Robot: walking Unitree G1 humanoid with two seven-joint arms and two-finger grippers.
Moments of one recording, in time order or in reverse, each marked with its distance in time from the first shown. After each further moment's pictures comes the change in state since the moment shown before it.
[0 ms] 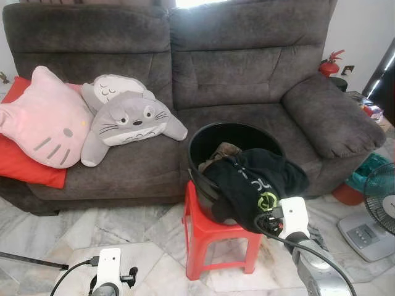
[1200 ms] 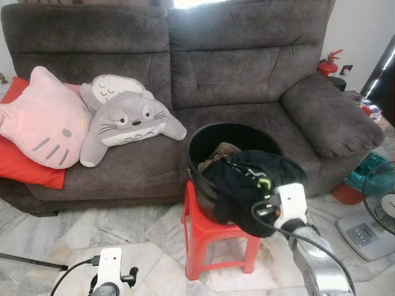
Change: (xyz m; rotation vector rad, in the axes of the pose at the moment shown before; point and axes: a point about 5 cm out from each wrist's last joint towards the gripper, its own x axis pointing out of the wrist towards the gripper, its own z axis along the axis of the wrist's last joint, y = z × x) left arm 0.000 -0.001 0.001 0.012 -0.002 -0.001; right arm 0.011 0.005 0.053 -0.048 -0.193 0.013
